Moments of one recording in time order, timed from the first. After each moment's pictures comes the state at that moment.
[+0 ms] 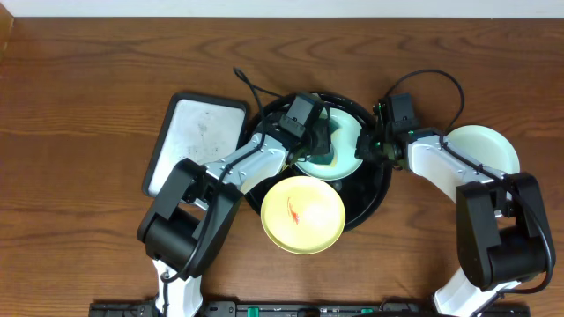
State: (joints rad) left arm -0.59 1.98 1.23 -0.23 0.08 -0.59; right arm 0.24 1.84 1.01 -0.32 -0.16 0.45
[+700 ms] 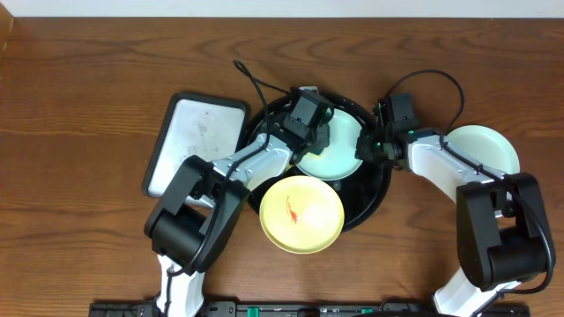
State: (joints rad) left arm -0.60 2.03 1.23 -0.09 -0.02 -0.61; right arm 0.24 1.84 1.01 -0.33 -0.16 0.45
